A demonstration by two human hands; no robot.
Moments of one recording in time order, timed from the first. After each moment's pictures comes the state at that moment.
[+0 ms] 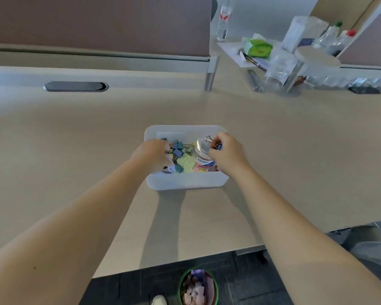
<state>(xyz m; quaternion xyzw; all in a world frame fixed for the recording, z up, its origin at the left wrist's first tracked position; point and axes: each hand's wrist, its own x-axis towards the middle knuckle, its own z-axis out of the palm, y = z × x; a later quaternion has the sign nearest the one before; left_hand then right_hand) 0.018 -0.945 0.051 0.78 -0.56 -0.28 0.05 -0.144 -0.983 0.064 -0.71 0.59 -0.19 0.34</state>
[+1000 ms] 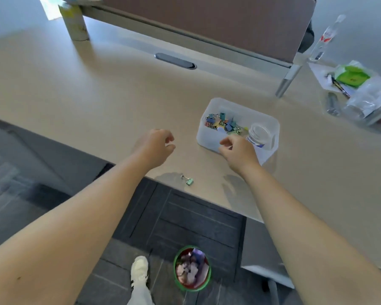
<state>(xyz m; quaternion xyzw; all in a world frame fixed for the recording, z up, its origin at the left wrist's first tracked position) -0.018 -0.755 0.053 0.88 -0.37 -0.17 0.23 -0.149 -0.892 0.048 -0.86 0.40 -0.09 0.30</state>
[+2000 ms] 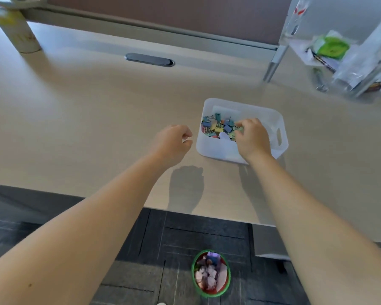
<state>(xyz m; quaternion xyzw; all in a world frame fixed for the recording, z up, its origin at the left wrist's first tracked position) 0.031 -0.823 0.044 0.82 -0.47 -0.20 0.25 -0.101 -0.938 0.037 -0.81 0.52 -0.17 0.20</state>
